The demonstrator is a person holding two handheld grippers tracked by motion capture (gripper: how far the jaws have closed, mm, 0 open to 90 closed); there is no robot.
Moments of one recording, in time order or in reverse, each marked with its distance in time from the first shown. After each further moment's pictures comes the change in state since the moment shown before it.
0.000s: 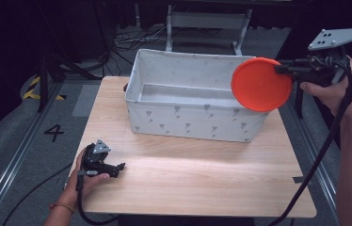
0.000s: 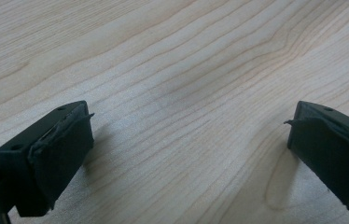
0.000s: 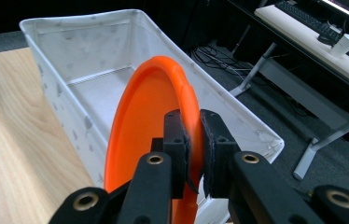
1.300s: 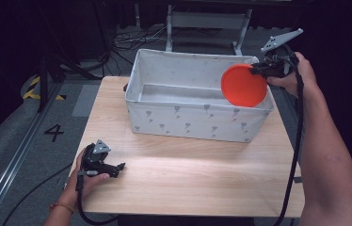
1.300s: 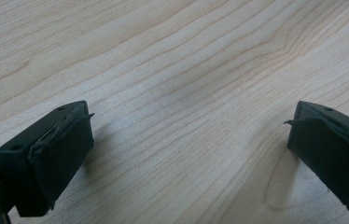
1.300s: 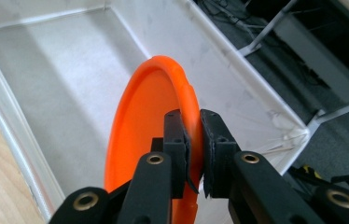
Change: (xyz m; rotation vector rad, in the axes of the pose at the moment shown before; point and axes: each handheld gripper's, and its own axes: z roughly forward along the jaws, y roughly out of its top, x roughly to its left) left arm 0.000 0.000 0.000 0.001 0.002 0.003; right arm -0.032 -0.020 0.119 0.210 0.038 -0.066
